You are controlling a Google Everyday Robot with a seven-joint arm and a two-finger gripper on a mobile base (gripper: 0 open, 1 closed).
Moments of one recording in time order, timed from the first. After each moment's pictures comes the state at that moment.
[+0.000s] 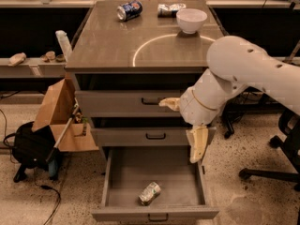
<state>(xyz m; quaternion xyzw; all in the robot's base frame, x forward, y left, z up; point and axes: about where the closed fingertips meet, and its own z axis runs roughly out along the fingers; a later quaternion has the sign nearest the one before) 0.480 -0.078 0.751 -0.82 0.53 0.13 0.18</state>
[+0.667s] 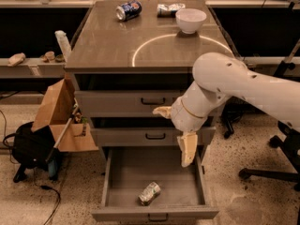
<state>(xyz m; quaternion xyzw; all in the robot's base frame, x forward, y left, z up) 0.490 -0.062 0.706 -0.82 0.53 0.14 0.17</state>
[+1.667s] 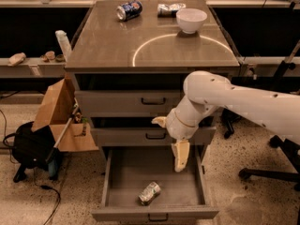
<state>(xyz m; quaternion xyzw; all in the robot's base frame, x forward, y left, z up) 0.507 -0.058 0.635 -0.81 0.55 0.16 0.15</state>
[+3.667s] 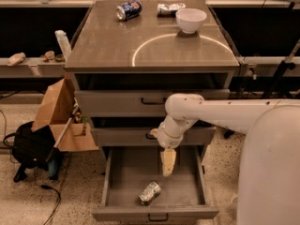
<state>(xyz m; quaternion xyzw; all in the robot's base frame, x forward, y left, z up) 0.545 -0.039 0.518 -0.77 0.62 0.15 0.10</state>
